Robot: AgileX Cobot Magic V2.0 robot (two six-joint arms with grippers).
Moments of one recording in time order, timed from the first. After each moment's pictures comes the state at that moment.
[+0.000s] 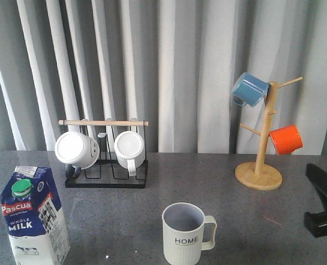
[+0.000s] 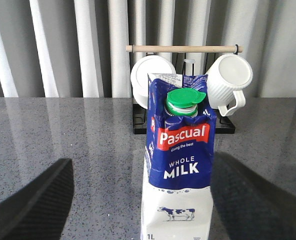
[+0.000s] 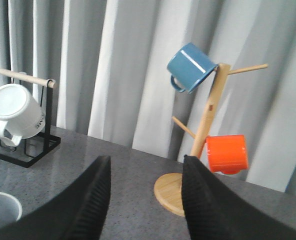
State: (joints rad) left arm -0.04 0.72 -0.37 0.01 -0.14 -0.06; right arm 0.14 0.94 -0.63 -0.10 -0.23 -0.06
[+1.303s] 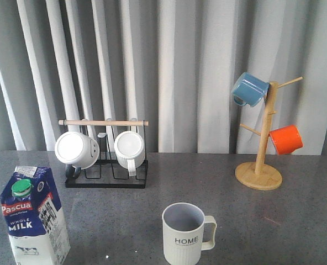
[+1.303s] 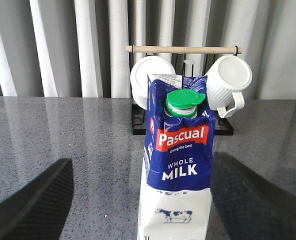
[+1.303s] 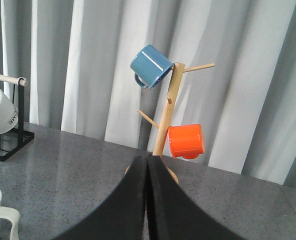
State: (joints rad) left arm -0.04 0.72 -0.37 0.01 -0.15 -0.08; right arm 0.07 0.73 -0.63 -0.31 0.00 0.16
